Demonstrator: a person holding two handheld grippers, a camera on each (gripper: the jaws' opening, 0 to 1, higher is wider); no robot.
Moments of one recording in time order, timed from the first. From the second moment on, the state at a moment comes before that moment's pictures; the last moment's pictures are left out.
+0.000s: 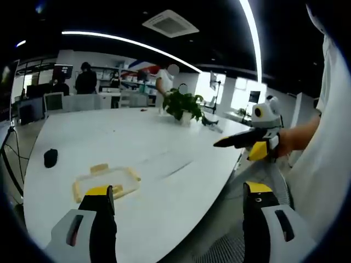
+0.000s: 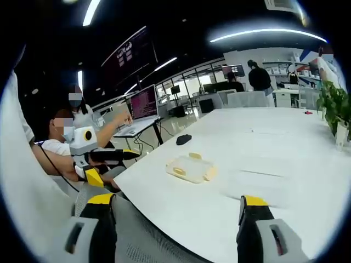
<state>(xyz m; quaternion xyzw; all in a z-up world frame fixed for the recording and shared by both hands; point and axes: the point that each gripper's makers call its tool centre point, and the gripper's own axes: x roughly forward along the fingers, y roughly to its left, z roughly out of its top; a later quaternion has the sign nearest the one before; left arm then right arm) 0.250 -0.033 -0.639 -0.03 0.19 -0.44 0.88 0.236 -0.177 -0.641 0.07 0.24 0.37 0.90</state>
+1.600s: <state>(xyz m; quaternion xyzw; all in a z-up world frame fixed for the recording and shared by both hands) 0.249 -0.034 -0.639 -0.03 0.19 -0.45 0.87 0.236 -0.175 -0.640 0.07 0.23 0.37 0.90</state>
